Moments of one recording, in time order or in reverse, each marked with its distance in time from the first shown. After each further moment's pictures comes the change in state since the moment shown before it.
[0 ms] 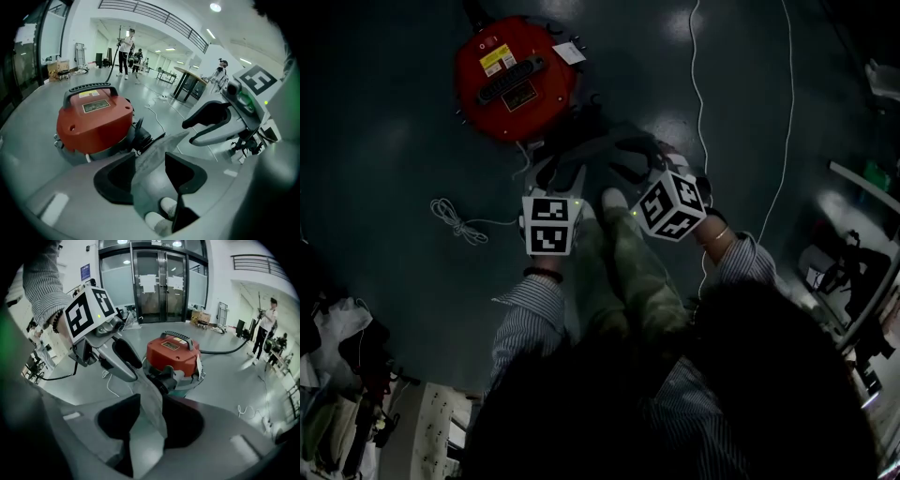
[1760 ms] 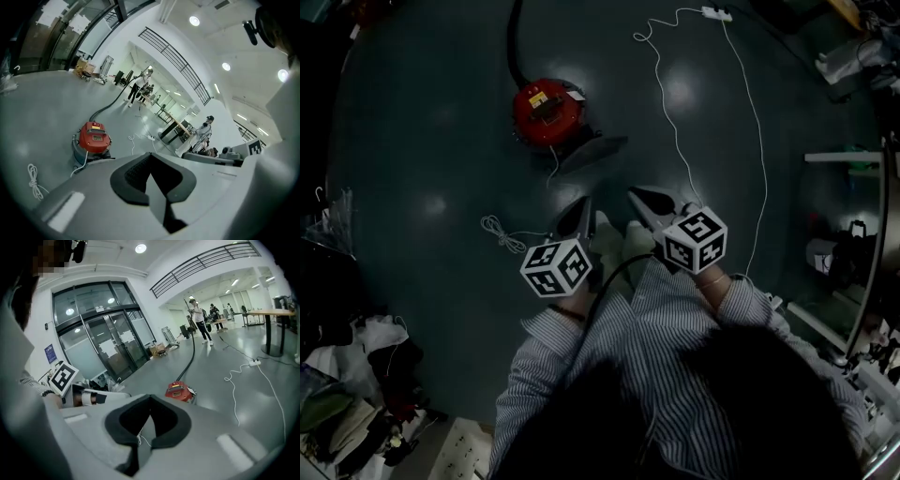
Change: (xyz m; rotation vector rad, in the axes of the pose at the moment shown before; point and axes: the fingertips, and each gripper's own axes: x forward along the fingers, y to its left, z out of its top) left arm -0.372 -0.159 0.085 -0.386 -0.401 -0.157; right arm -0.345 0.149 0.156 0.733 -0.541 -0.155
